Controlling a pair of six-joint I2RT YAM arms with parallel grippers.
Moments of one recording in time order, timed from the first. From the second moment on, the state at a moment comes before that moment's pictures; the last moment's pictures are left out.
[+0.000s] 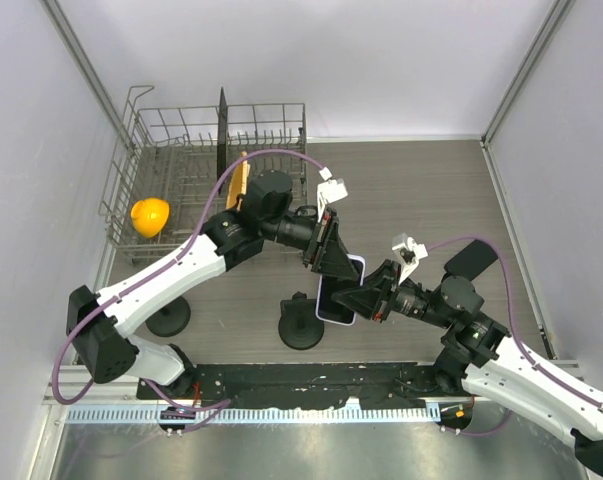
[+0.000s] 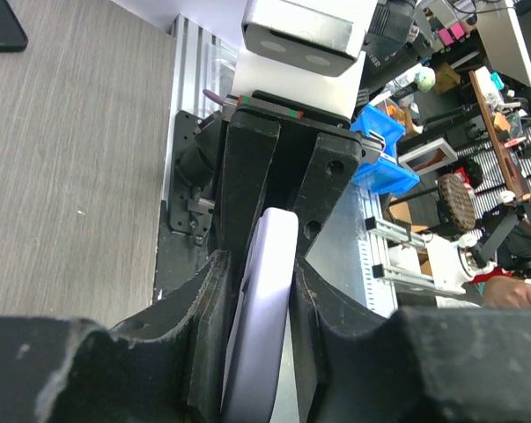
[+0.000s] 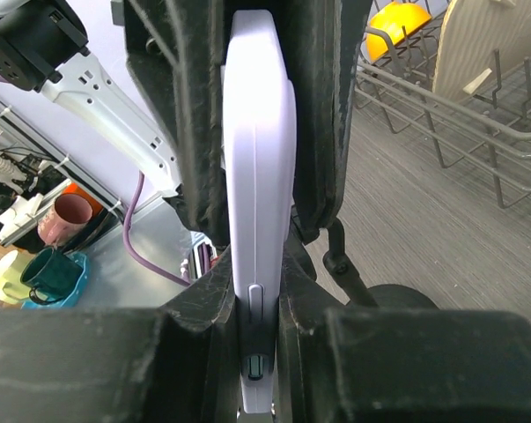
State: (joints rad) left arm -0.85 1.41 1.31 -0.21 0.92 -0.46; right arm 0.85 0.50 0.41 0.19 -0.35 0.56
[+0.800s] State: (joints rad) left arm -0.85 1.27 1.43 -0.42 0.50 -0.44; right arm 0.85 0.47 0.65 -0.14 -0.15 0.50
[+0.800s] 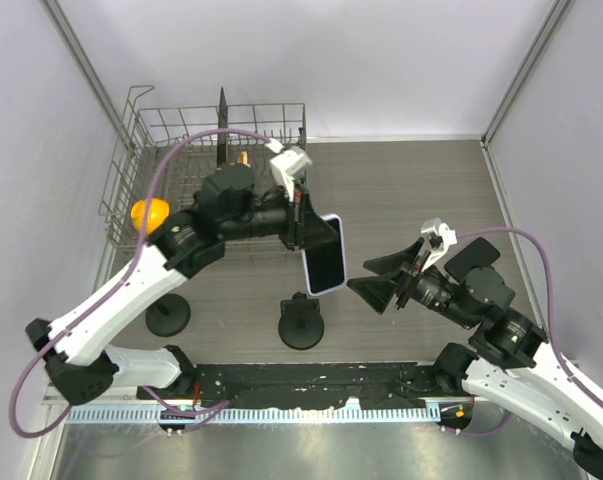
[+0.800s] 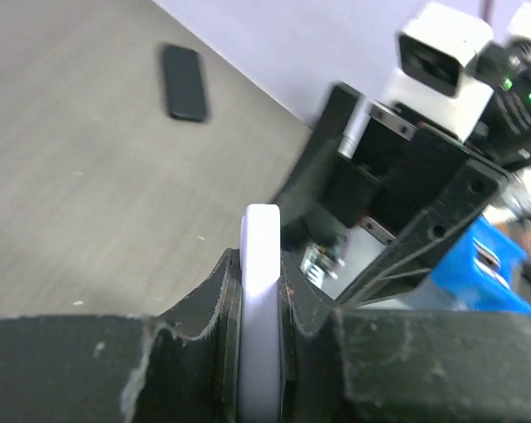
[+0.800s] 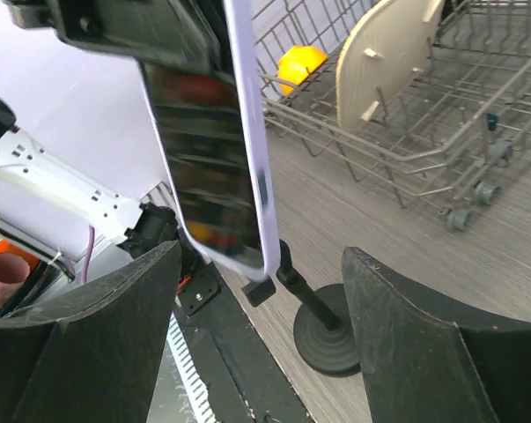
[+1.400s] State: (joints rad) left arm -0.85 0.88 1.22 -0.47 -0.13 -0.21; right arm 1.13 0.88 0.93 -0.57 0.00 0.59
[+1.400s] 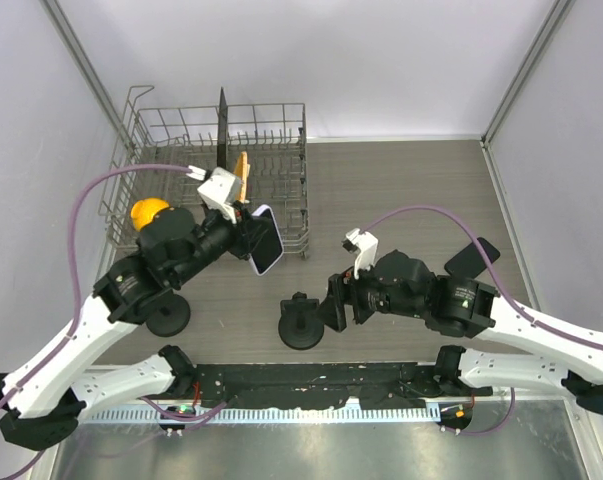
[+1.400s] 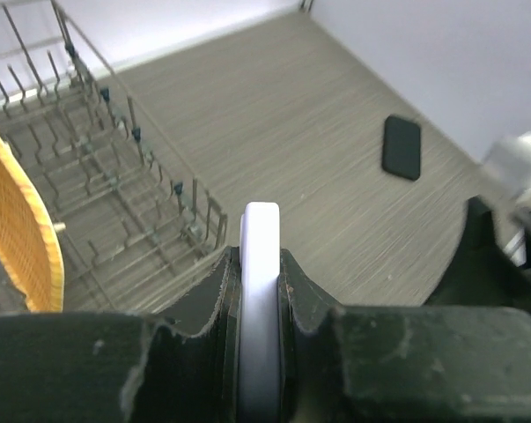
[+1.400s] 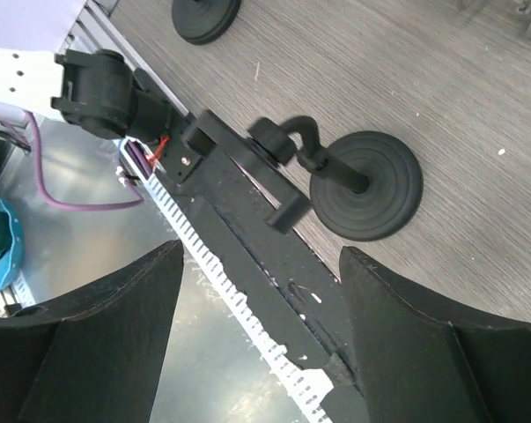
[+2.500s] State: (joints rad) left arm -0.85 0.91 1.15 -0.44 -0.11 -0.21; right arm 1.33 1.13 1.09 -0.70 0.31 0.64
